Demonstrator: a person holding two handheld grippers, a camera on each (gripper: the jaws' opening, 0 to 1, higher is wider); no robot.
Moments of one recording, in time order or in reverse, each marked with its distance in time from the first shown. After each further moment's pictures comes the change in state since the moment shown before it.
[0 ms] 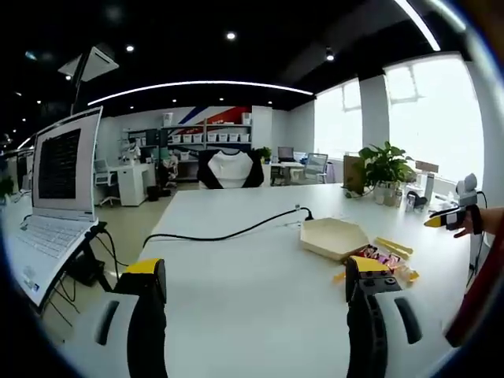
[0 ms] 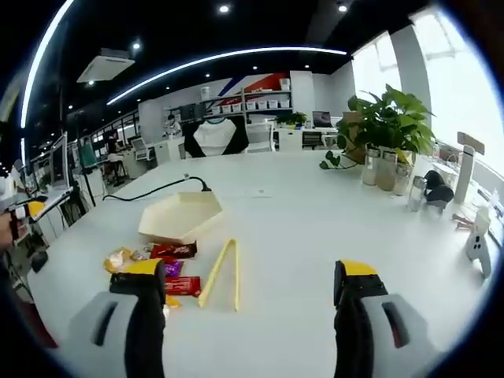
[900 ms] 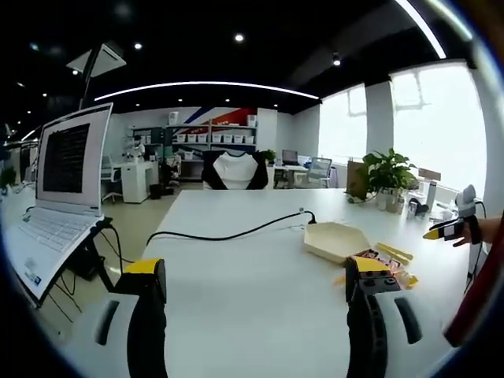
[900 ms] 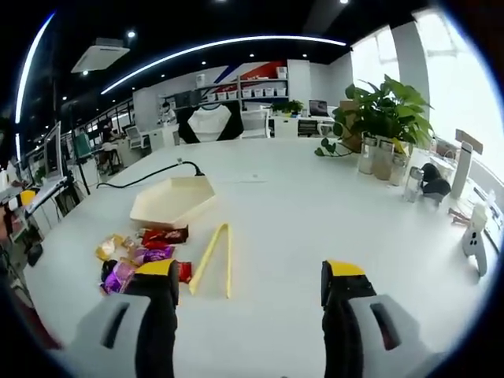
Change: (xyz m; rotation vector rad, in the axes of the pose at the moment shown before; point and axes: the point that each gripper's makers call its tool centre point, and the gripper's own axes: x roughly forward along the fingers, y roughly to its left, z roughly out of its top) left arm -0.006 0.012 -0.001 -0.041 -0.013 0.014; right arm 0.003 -0.008 -0.018 -0.009 0.075 -0.030
